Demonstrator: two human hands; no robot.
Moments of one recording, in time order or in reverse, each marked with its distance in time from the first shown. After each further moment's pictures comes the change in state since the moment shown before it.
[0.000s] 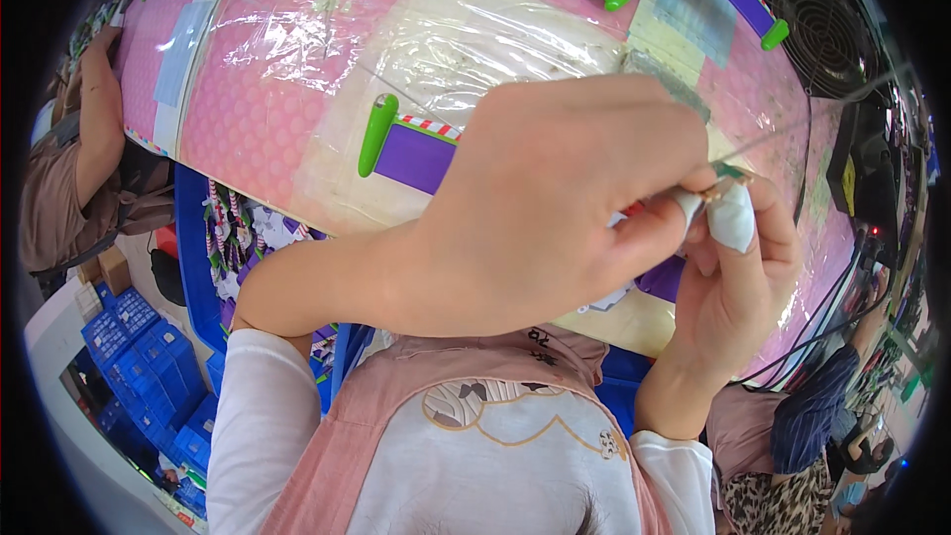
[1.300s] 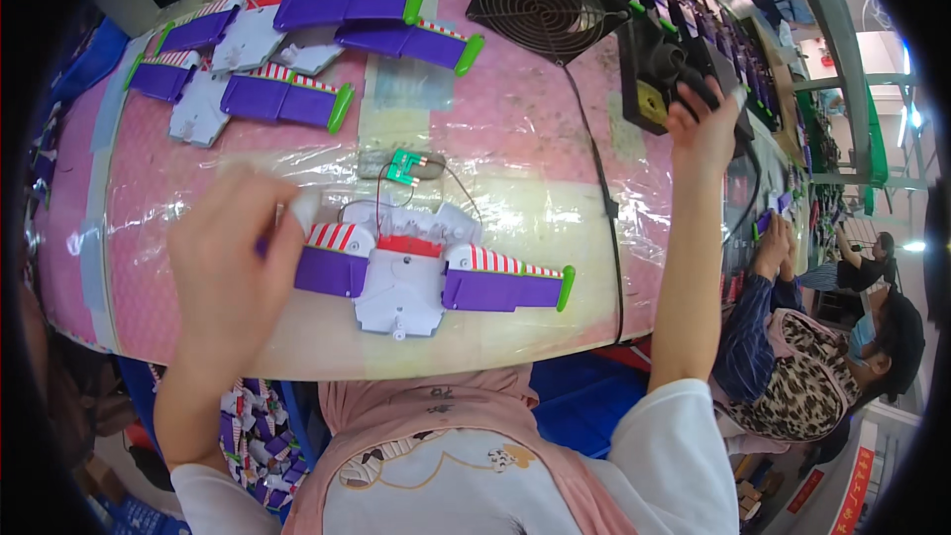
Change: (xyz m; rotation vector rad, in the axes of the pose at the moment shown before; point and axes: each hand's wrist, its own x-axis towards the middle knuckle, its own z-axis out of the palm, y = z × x) left_hand 0.025 0.012 -0.034 0.510 -0.038 0.038; right_hand 0.104 -0.071 -0.179 0.001 0.807 -0.259
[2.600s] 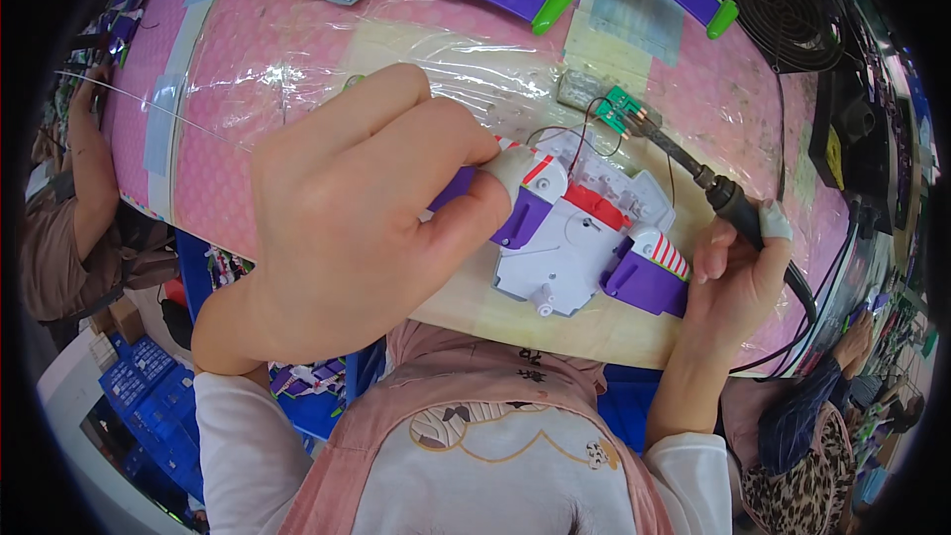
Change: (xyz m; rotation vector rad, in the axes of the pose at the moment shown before) left_hand -0.017 -0.005 -0.001 0.053 -0.045 -0.001; right_hand -0.170 0.048 0.010 0.086 -0.389 0.330
